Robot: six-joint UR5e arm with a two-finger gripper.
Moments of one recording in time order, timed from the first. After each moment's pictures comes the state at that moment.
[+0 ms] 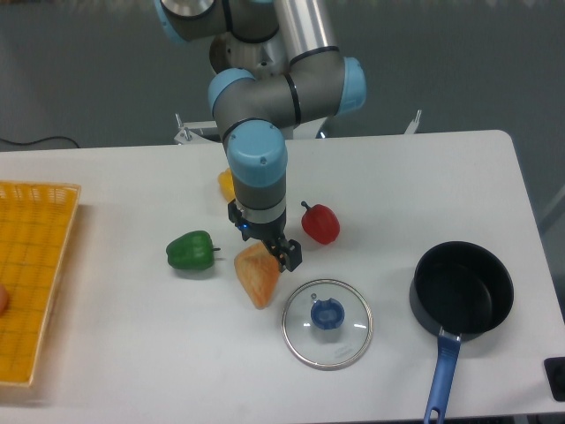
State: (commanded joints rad) arm 2.35 -1.89 -1.79 -0.99 1.55 0.99
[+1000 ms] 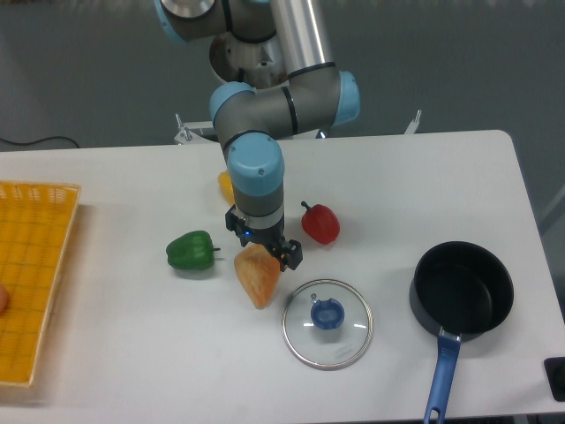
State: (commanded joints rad) arm 2.34 -1.90 -1.87 -0.88 1.56 0.89
